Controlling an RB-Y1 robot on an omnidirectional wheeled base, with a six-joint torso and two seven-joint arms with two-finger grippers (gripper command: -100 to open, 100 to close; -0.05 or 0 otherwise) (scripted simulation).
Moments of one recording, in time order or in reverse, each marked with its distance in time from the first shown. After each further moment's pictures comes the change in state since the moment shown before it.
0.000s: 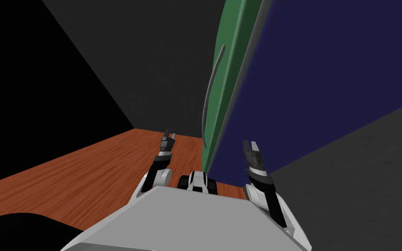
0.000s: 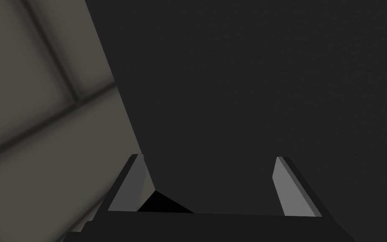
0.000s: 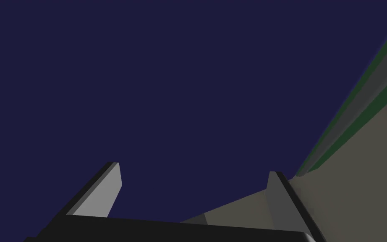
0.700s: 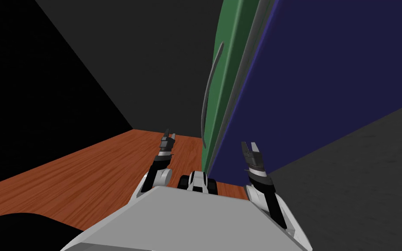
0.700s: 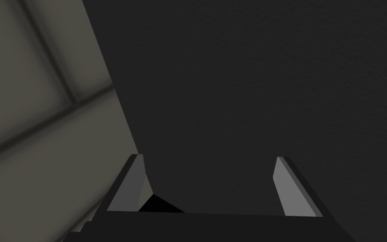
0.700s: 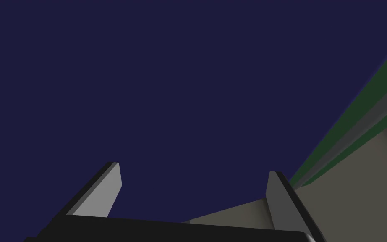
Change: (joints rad) left arm 0.000 0.000 0.000 0.000 0.000 0.000 0.000; right arm 0.009 -0.003 -0.002 0.018 0.024 -0.006 0.071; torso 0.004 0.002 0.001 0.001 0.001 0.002
